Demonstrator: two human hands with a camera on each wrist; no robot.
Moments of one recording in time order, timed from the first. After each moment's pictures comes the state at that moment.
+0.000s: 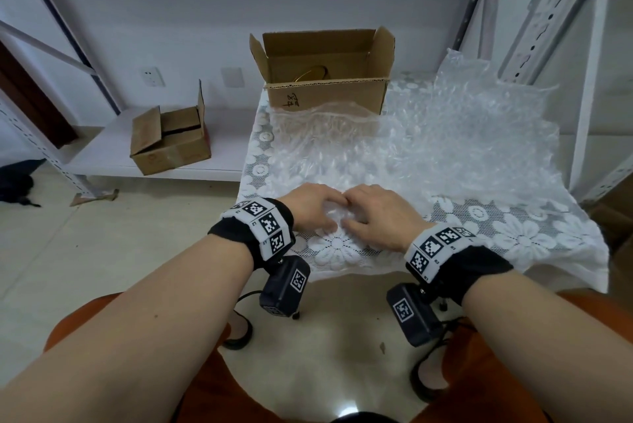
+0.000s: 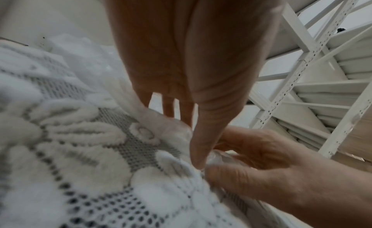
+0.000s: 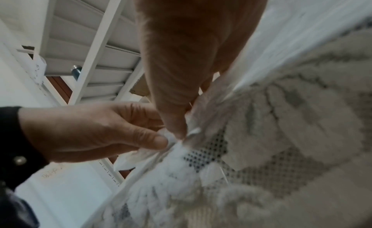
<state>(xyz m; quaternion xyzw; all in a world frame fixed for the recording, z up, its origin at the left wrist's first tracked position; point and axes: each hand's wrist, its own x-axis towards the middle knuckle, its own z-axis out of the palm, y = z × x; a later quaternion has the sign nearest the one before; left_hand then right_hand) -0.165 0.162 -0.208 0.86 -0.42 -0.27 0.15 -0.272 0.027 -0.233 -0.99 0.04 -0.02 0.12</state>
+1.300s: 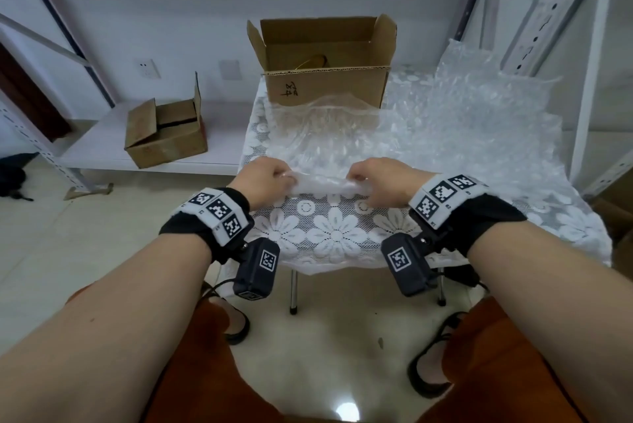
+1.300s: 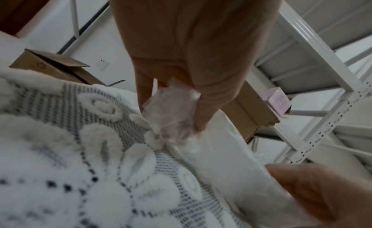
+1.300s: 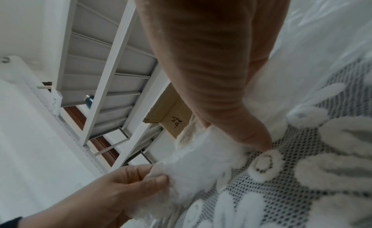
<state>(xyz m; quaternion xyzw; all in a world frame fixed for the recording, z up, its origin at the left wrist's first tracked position) -0.139 0.206 -0.197 0.91 -0.30 -0.15 0.25 -0.250 0.020 -0.182 -0.98 0.08 0.12 0.11</state>
